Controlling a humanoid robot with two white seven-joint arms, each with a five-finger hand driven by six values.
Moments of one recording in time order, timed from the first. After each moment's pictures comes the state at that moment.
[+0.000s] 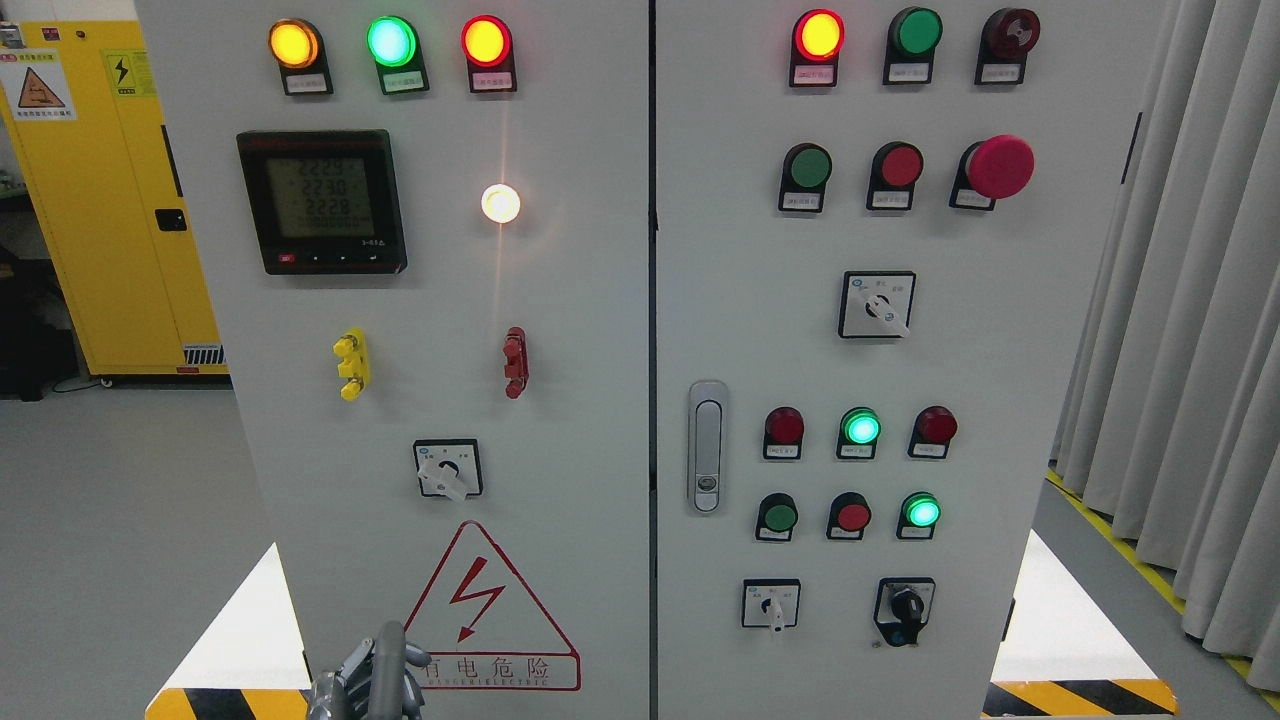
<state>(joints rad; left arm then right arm) 0.06 -0.09 -0.04 -1.91 0.00 0.08 0.24 0.10 0.12 -0.16 -0.19 0.12 0.01 -0.20</state>
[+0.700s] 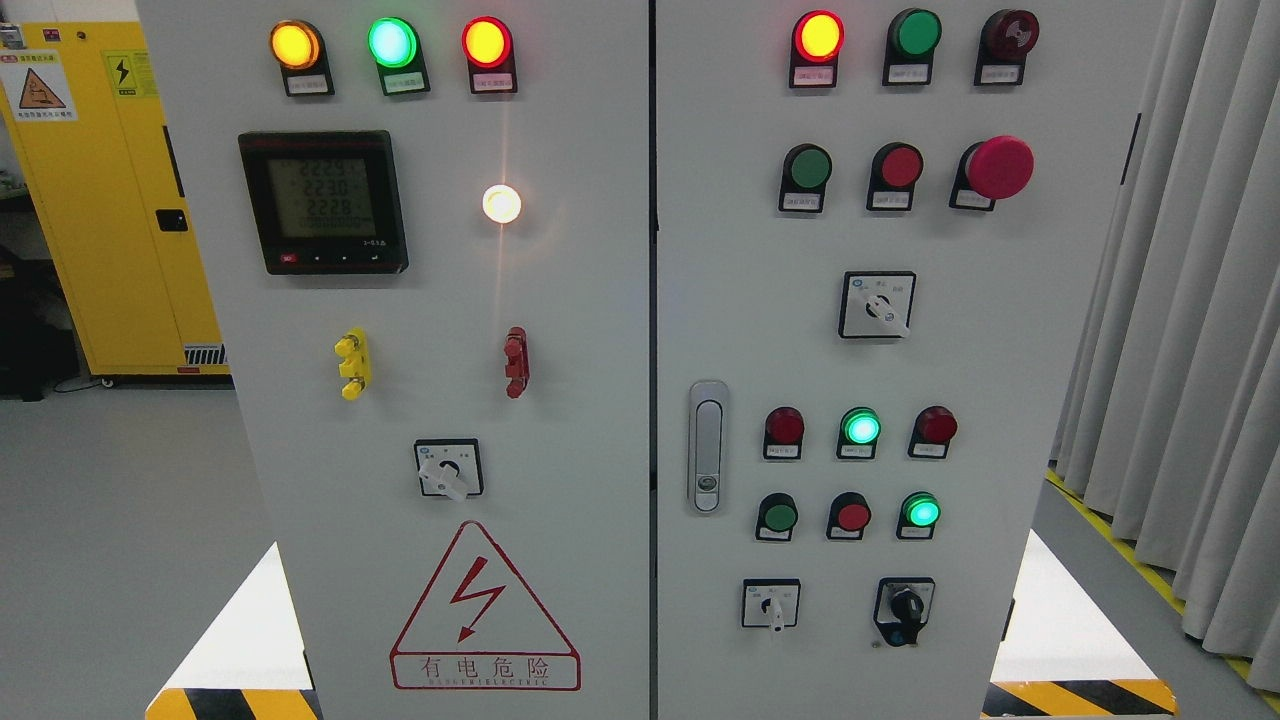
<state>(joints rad) 0.28 -0.03 0.03 -1.30 0.06 -0.37 -0.07 0.10 0.12 -0.16 -0.19 0.12 0.01 -0.20</state>
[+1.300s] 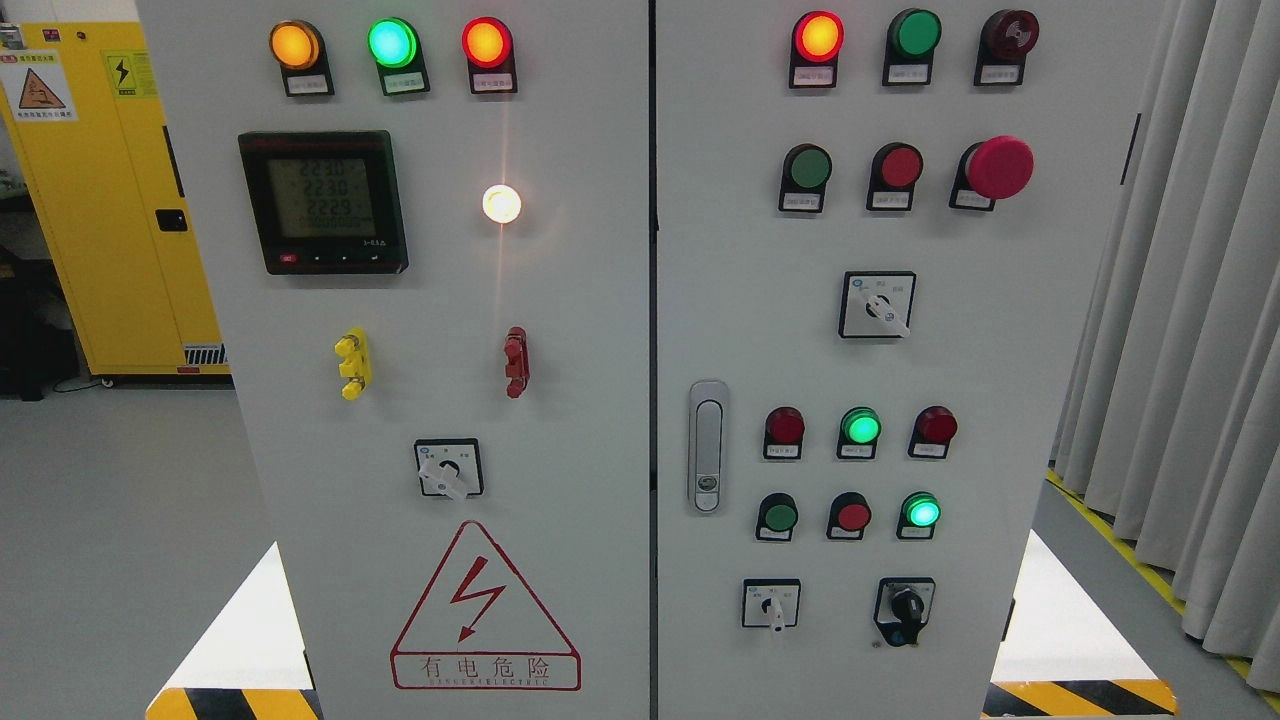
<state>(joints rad) 0.15 -0.01 0.02 -0.55 0.06 -0.28 -0.22 0.10 0.12 -0.16 -0.19 0.12 0.01 -0.20</state>
